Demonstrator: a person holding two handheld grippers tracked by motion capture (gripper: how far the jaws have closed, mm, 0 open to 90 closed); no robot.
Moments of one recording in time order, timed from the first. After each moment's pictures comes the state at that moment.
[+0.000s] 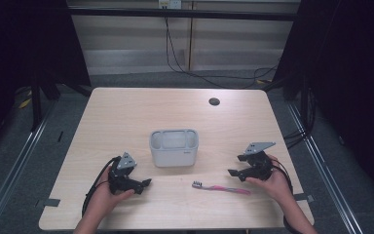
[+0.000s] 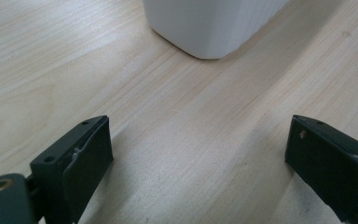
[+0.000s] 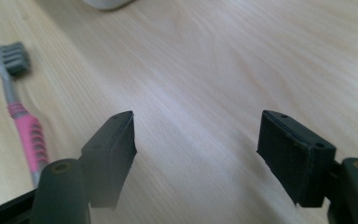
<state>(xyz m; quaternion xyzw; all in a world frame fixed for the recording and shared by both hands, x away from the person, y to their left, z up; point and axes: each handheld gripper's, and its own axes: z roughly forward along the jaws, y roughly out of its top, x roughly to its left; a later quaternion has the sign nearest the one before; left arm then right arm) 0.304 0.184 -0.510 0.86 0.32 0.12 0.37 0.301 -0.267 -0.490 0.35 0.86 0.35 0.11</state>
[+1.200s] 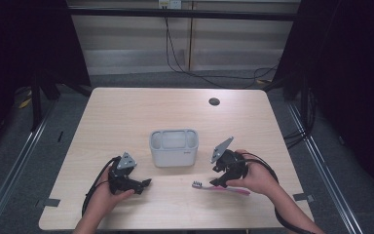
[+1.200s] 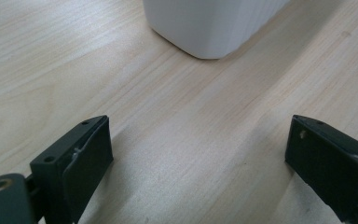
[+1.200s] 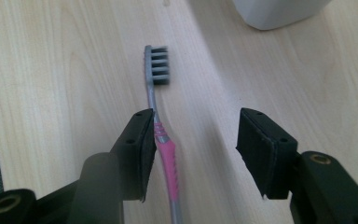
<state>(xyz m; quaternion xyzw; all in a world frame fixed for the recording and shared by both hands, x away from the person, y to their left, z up) 0.304 0.184 -0.510 0.86 0.32 0.12 0.37 0.298 -0.174 -0.445 0.20 0.96 0.22 0.02</state>
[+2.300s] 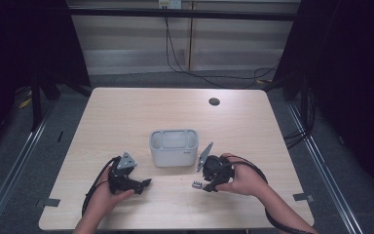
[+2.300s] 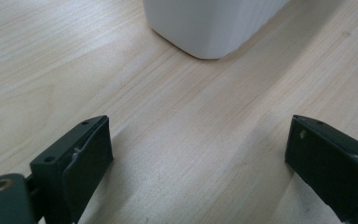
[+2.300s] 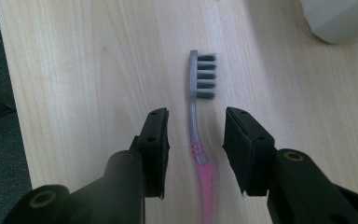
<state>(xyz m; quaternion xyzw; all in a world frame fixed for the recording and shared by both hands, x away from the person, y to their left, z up) 0.304 0.184 -0.509 0.87 0.32 0.12 0.36 0.293 -0.135 -0.449 0.15 0.98 0.15 -0.02</state>
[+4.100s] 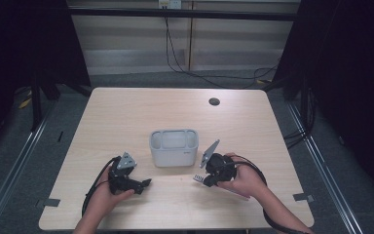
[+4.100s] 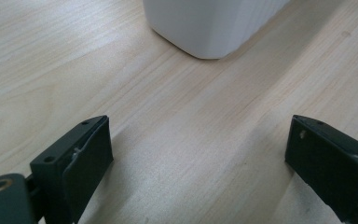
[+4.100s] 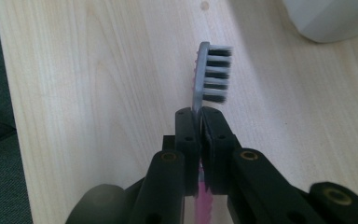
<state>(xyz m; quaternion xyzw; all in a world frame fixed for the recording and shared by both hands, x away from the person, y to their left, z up) 0.304 0.184 -0.510 0.87 0.32 0.12 0.37 0.298 -0.148 -0.452 0.18 0.96 0.19 -0.02</state>
